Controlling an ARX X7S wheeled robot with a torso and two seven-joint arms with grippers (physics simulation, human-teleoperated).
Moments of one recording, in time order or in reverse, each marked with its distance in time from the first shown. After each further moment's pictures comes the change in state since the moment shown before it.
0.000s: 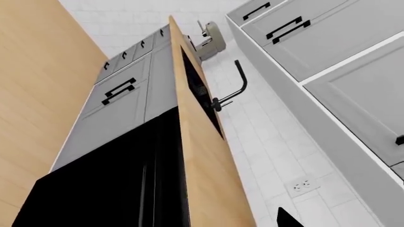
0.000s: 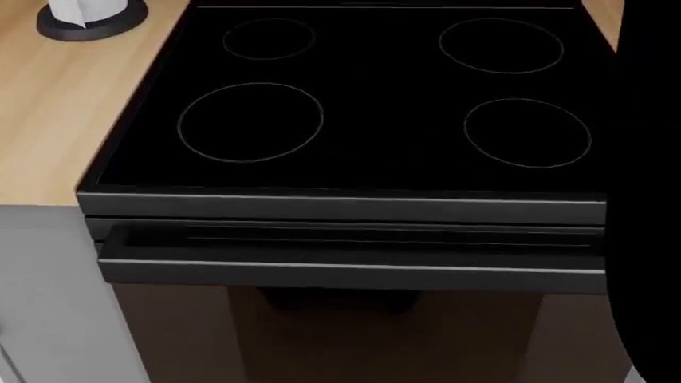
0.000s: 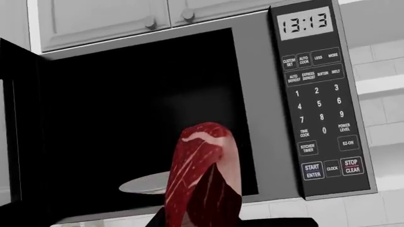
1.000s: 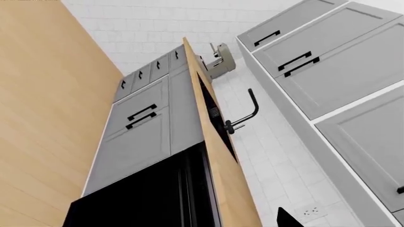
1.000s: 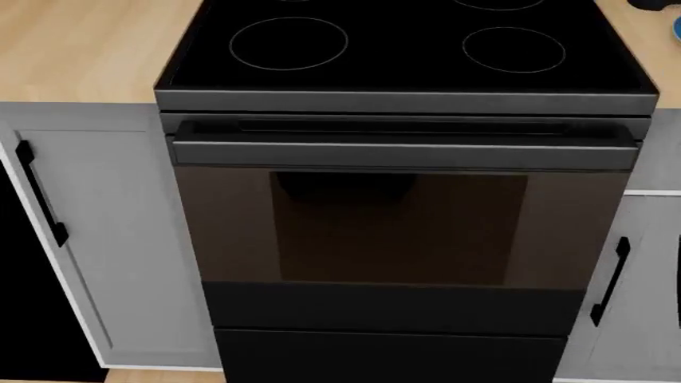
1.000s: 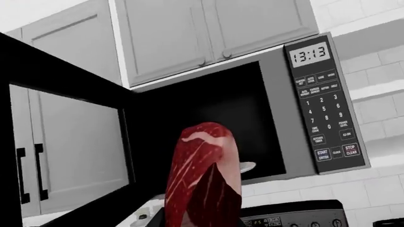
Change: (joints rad) left arm -0.009 0.012 -0.021 -0.006 0.001 -0.001 0.020; right arm -0.045 0.073 -0.321 -0.131 0.510 0.044 0.061
